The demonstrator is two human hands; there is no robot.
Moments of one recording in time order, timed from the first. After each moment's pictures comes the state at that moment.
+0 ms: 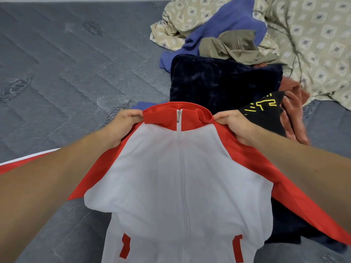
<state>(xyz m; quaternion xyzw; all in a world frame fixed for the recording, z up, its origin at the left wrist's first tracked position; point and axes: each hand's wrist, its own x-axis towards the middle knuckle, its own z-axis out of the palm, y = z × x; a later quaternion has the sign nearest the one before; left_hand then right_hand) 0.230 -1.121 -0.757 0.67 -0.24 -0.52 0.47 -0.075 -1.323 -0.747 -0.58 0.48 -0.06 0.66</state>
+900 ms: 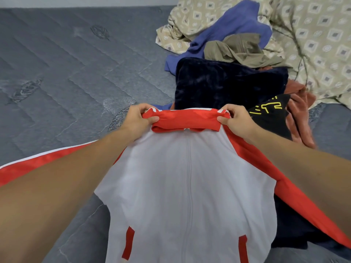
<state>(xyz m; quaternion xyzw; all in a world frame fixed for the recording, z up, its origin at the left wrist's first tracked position) 0.211 -1.143 -0.749 0.76 -0.31 -0.36 0.45 -0.064 -1.326 -0.738 -0.74 0.47 -0.11 0.47</state>
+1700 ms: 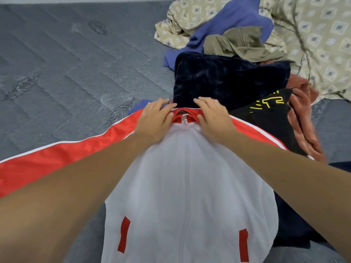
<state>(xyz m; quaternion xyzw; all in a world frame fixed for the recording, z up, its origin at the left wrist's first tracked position) 0.173 -1.158 -0.774 0.78 -0.59 -0.12 0.17 -0.026 -1.293 -0.769 -0.93 0.33 -0.05 0.14</state>
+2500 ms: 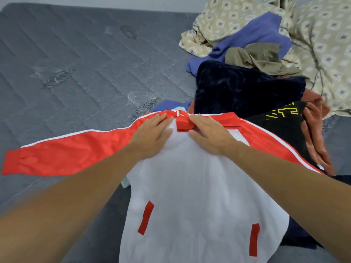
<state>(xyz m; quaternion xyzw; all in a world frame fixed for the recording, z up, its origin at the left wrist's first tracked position) 0.207 -1.047 -0.753 0.78 -0.58 -0.20 0.14 0.008 -1.215 -0.734 -0.94 0.24 0.06 0.22</state>
